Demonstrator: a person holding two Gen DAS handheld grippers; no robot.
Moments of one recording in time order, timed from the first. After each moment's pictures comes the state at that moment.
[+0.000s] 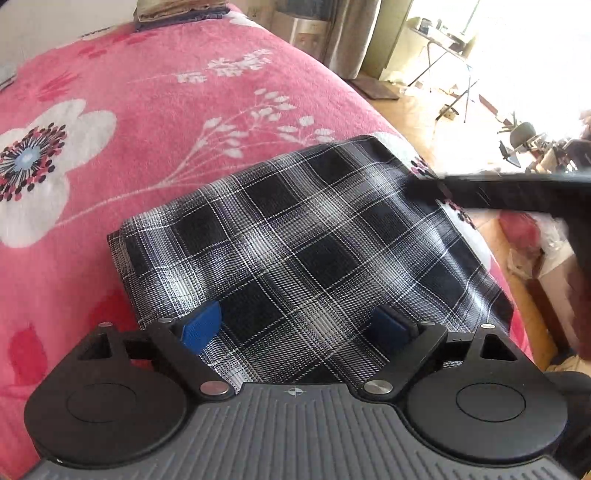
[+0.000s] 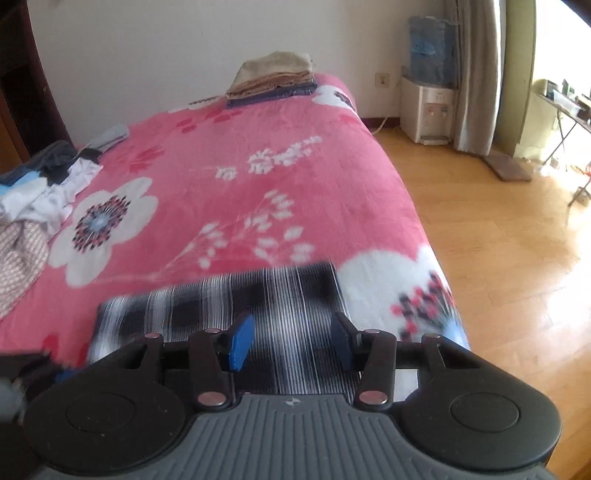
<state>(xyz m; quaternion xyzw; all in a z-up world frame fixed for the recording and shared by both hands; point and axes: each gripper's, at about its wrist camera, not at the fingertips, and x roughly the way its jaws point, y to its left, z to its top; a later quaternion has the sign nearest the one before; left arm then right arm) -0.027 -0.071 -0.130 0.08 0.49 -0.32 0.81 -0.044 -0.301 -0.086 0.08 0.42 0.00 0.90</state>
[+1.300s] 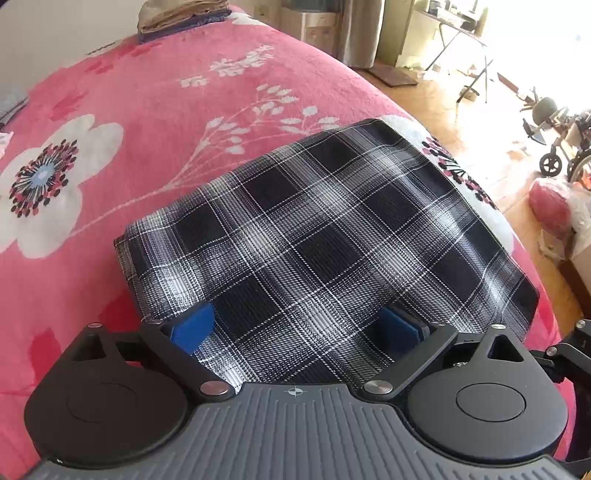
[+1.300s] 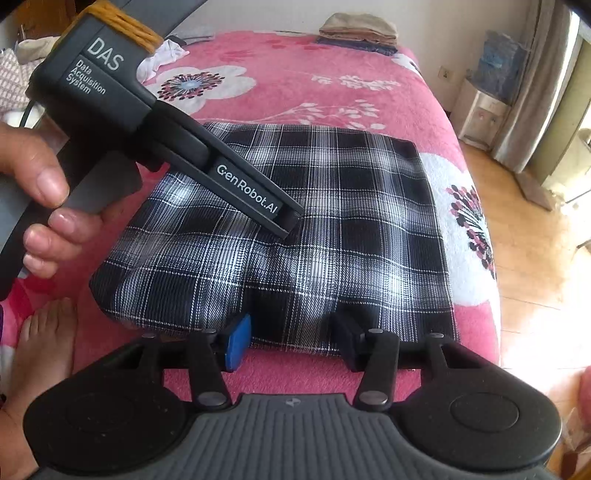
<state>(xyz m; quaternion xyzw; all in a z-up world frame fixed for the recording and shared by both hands) -0.039 -0.092 -0.134 0.14 0.48 -0.28 0.82 -0.158 -0.220 -0.114 -0.06 0.47 0.07 0.88</state>
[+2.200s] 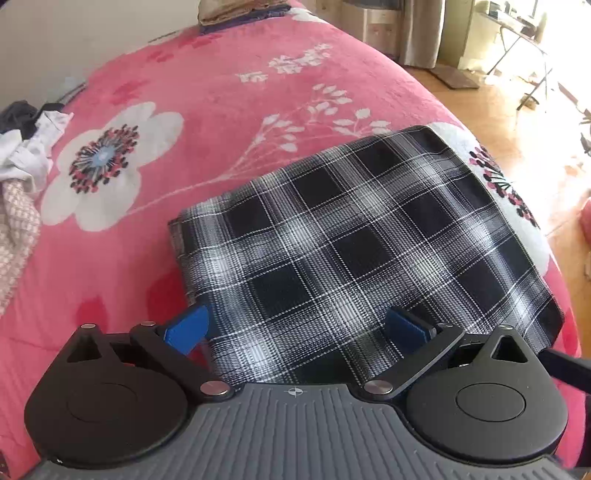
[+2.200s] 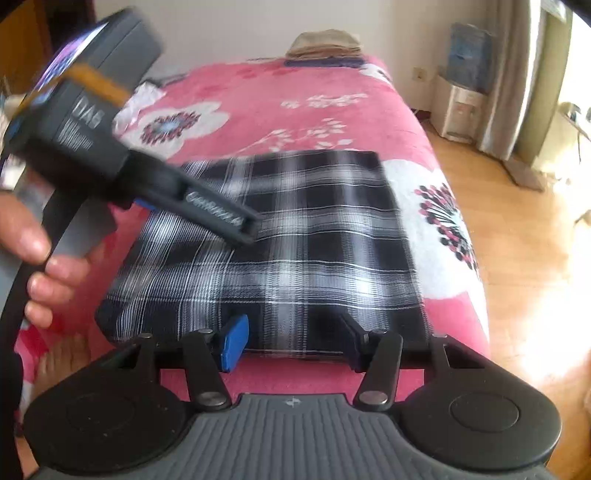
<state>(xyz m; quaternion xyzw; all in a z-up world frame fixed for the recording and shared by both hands) -0.050 -0.097 -0.119 0.15 0.49 -0.17 0.84 -0.174 -0.254 -0.096 0.02 0.44 0.05 0.90</state>
